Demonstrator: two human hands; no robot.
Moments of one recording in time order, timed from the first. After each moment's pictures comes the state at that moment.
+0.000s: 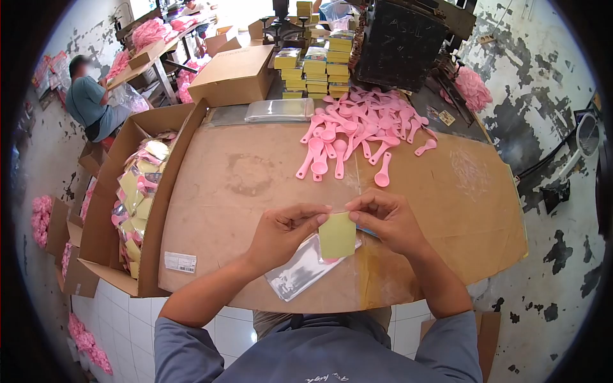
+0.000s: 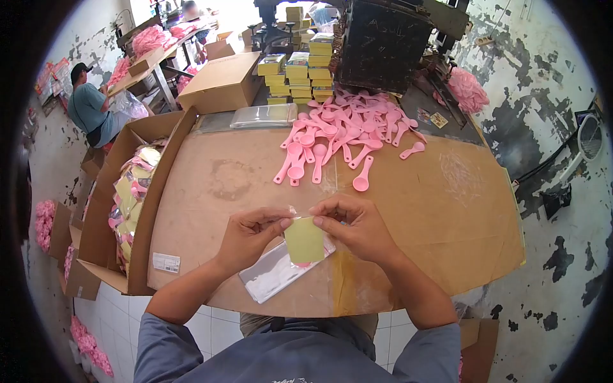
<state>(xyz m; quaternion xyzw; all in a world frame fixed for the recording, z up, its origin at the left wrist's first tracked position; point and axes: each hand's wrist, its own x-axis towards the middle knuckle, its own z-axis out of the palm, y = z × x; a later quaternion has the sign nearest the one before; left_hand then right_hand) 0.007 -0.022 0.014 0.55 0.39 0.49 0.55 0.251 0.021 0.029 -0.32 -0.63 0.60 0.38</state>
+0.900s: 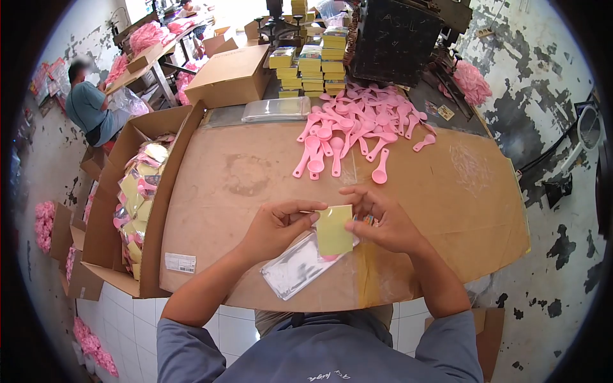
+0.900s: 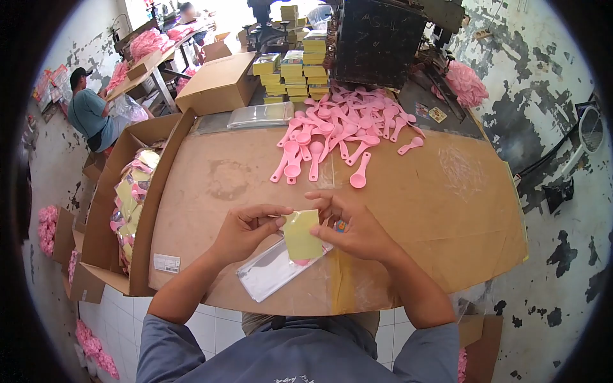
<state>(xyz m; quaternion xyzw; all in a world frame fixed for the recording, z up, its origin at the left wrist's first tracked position) -0.004 -0.010 0.010 0.59 0.38 0.43 0.57 0.257 0.021 0.026 -0.30 -0.69 0.55 0.36</state>
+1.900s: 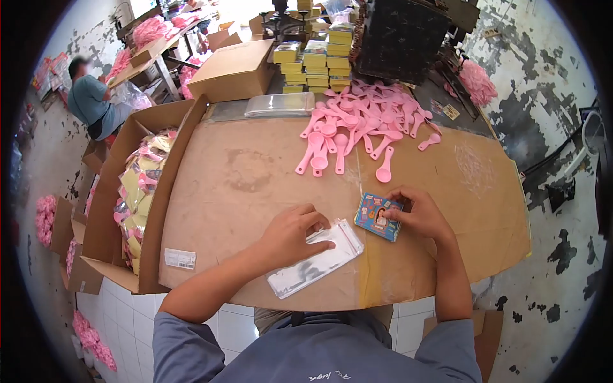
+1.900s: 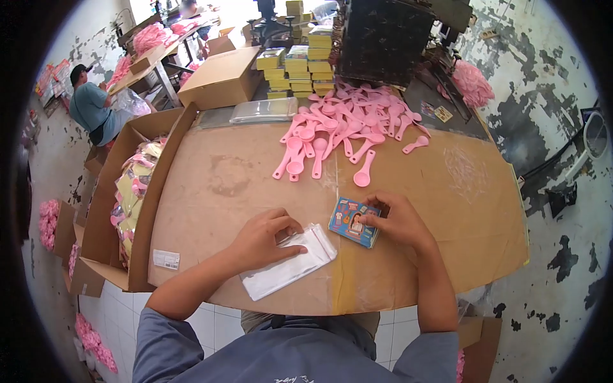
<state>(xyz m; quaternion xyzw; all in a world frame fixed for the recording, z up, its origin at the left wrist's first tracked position) 0.009 -0.011 -0.009 0.82 0.45 0.28 0.22 0.339 0.055 -0.001 -0.49 -0.72 0.44 0.23</state>
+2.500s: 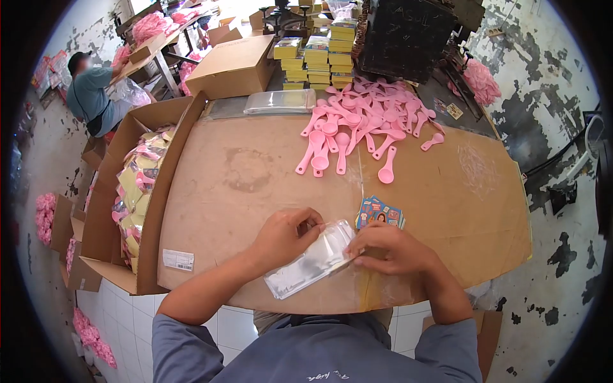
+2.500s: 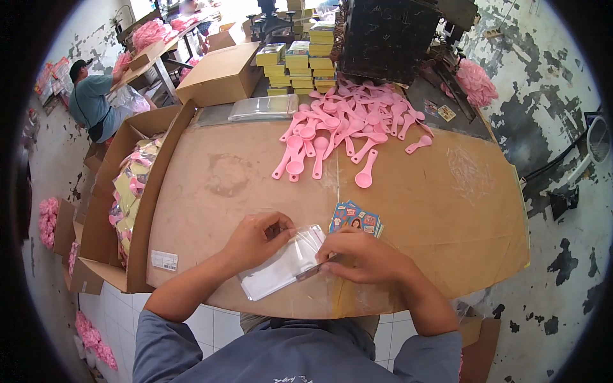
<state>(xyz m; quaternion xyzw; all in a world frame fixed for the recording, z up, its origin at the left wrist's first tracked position) 0.008 -0.011 0.000 0.72 0.51 0.30 0.35 0.284 0.010 0.015 -0.20 -0.85 0.44 0.20</state>
